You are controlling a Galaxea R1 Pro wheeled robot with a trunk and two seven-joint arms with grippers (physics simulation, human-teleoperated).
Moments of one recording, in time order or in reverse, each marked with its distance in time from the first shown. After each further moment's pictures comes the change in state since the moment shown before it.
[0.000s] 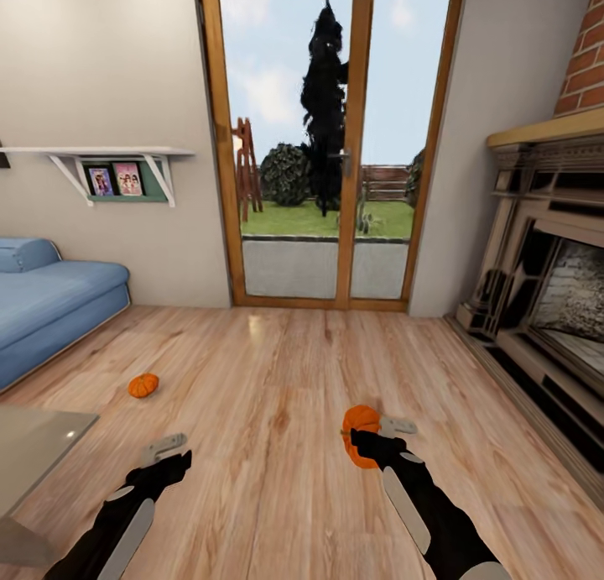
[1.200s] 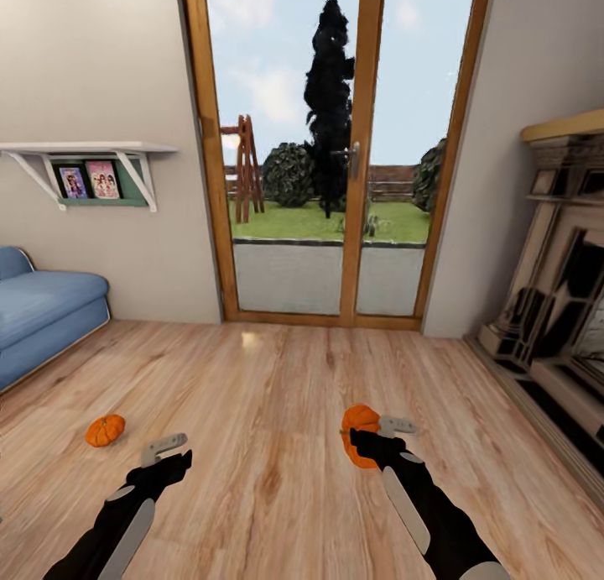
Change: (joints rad) left arm 0.000 0.000 -0.002 -0.002 -0.003 -0.002 0.001; right arm 0.000 0.001 -0.001 0.000 0.001 -0.001 0.007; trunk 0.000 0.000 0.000
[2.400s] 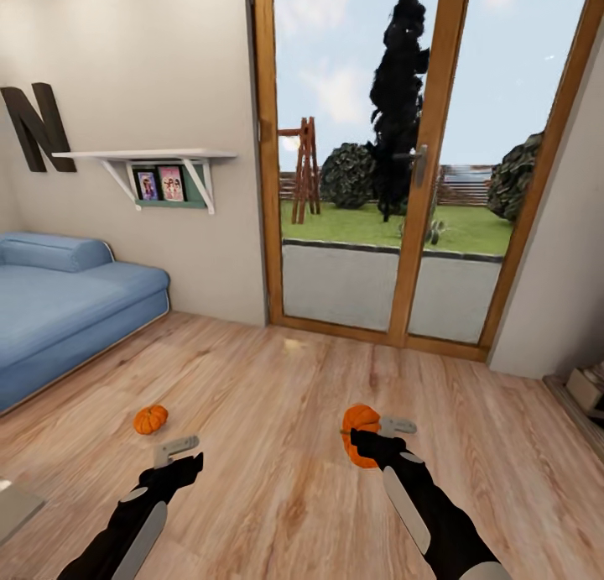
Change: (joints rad) left arm 0.000 -0.023 -0.050 0.001 -0.001 0.000 0.015; right arm 0.000 -0.001 -0.001 0.000 0.001 0.000 0.000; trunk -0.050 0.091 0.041
